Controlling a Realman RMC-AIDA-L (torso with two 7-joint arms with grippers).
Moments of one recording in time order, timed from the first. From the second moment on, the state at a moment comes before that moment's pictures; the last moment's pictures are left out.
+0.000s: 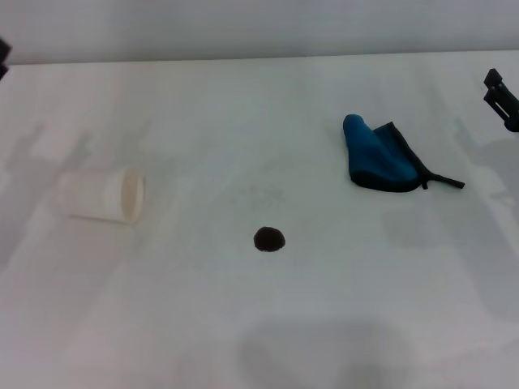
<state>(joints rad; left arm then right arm) -0.53 -2.00 2.57 -0.01 -0.89 1.44 -0.85 0.38 2.02 -0.81 -0.05 2.43 1.20 -2.73</state>
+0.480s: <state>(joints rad) -0.80 -1.92 2.84 -0.49 -0.56 1.60 -1.37 0.37 2.02 -0.81 -0.05 2.44 1.20 -2.73</state>
